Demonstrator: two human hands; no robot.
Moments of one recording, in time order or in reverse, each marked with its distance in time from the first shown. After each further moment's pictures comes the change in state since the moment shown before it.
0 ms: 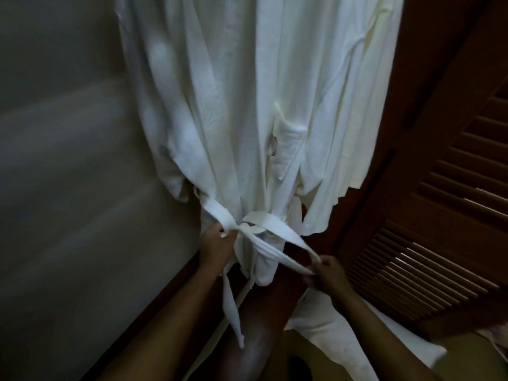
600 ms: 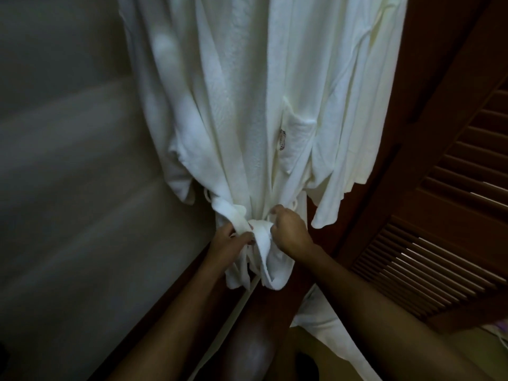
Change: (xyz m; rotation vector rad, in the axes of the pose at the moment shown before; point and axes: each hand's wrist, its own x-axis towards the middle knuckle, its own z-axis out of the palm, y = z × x) left_hand -0.014 0.007 -0.017 -0.173 -0.285 -0.140; right_hand 0.019 -0.090 0.095 -0.752 0.000 -0.635
